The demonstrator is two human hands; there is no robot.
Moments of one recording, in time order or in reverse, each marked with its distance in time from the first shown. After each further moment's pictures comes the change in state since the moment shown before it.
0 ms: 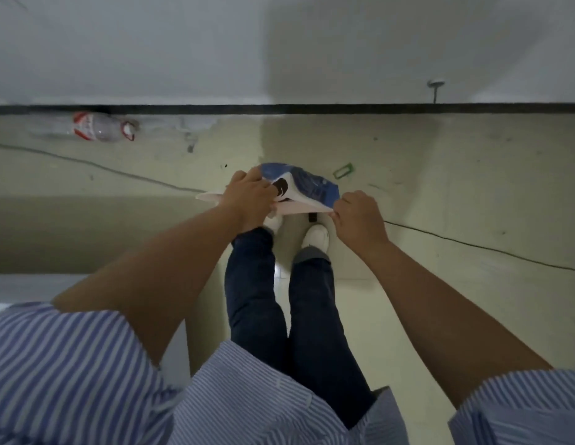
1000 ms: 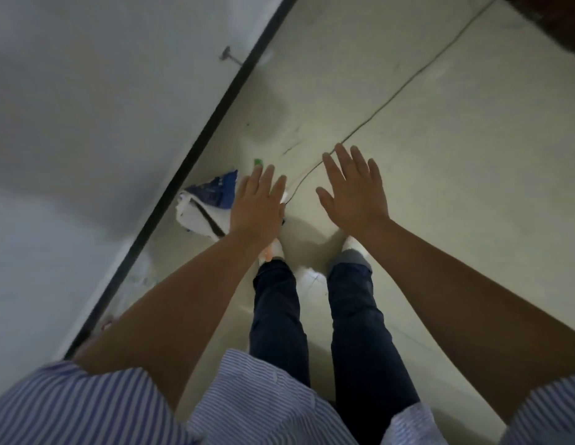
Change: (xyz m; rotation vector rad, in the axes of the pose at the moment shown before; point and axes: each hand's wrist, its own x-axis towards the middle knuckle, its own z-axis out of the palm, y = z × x) left_hand 0.051 0.116 -0.037 0.338 0.132 0.601; right_hand -0.101 0.000 -0.026 0.200 -0.038 1.125
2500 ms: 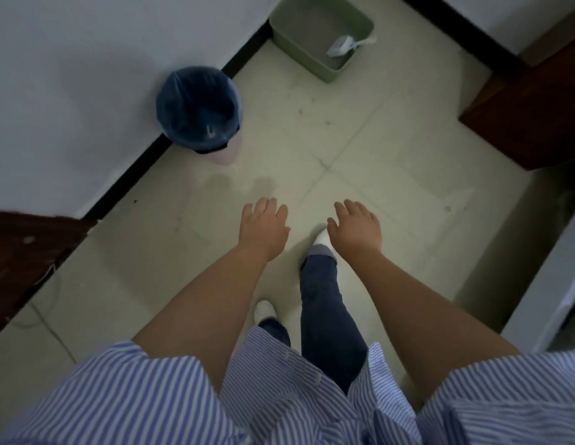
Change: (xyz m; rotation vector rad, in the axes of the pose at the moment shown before) left_hand 0.038 1.171 0.019 0.900 -0.152 1.173; right_hand -0.536 0.916 0.162 1.063 0.164 1.370
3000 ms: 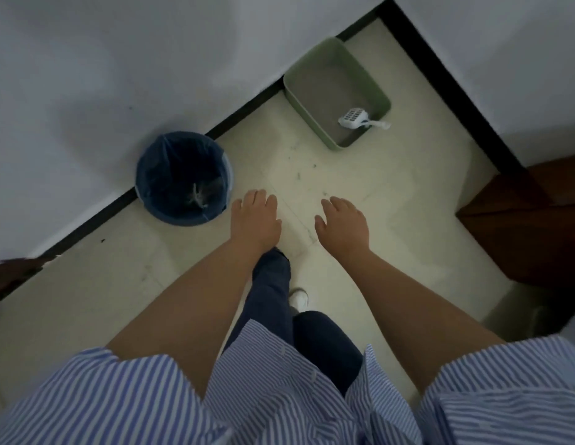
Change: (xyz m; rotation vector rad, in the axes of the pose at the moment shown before) left_hand 0.271 -0.056 -0.165 -0.175 0.008 -0.184; right_hand 0.286 -0.035 -0.186 -0.146 -0.006 -0.204
